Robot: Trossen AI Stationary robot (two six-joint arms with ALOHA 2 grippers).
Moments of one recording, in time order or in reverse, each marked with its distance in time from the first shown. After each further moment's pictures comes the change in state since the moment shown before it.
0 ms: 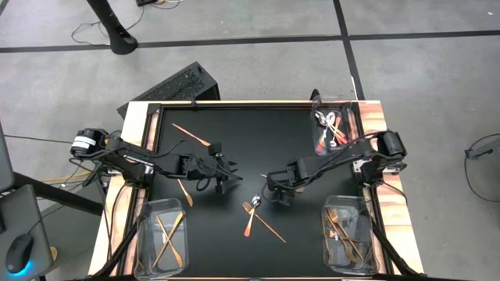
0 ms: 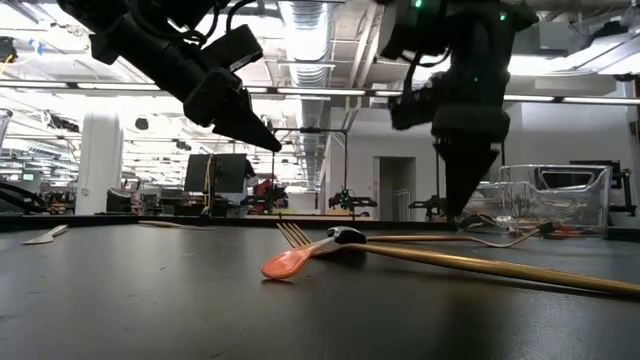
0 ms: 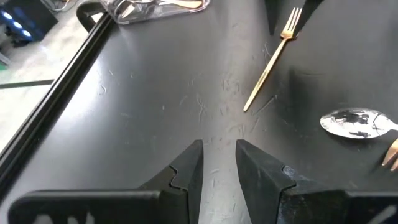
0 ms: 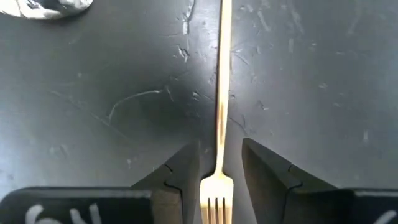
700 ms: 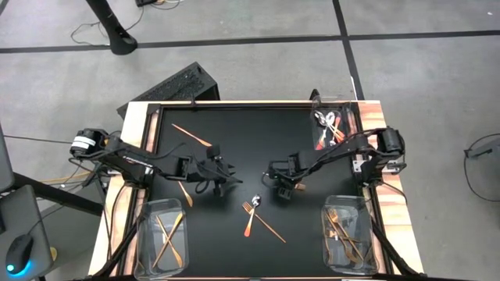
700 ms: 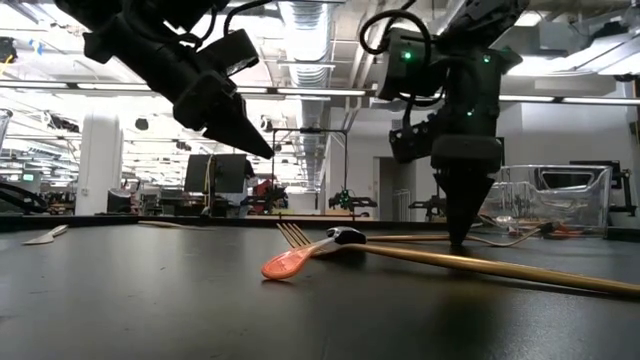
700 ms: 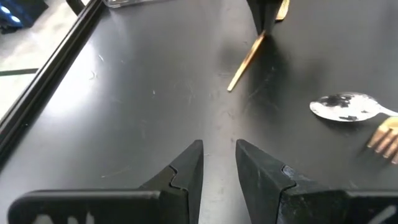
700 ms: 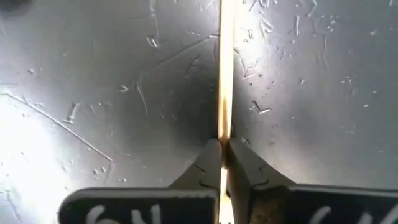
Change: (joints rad) left arm -0.027 0.000 0.000 -0.056 -0.003 -0.047; right arm -0.106 0.049 -0.128 0.164 -0.170 -0.074
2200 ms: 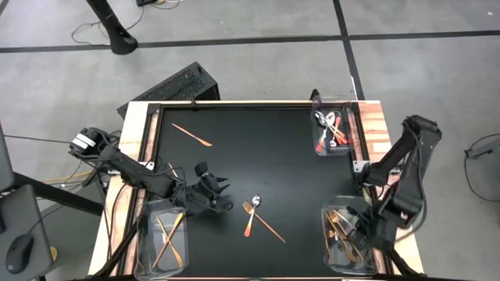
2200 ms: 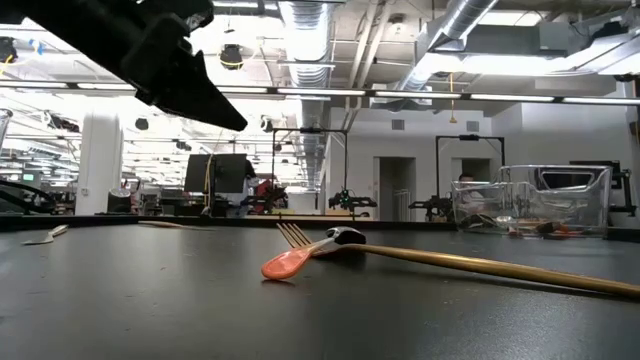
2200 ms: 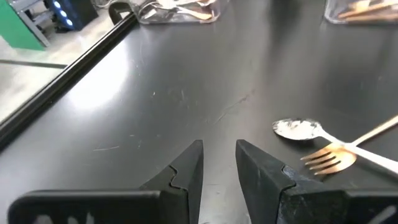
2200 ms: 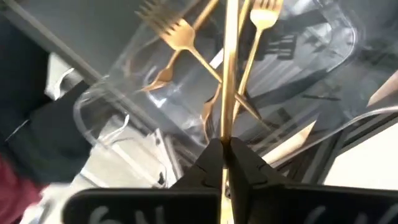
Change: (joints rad) left arm -0.325 0.000 0.000 -0.048 -0.412 -0.363; right arm 1.002 -0.573 0.127 -0.556 -0.049 1.488
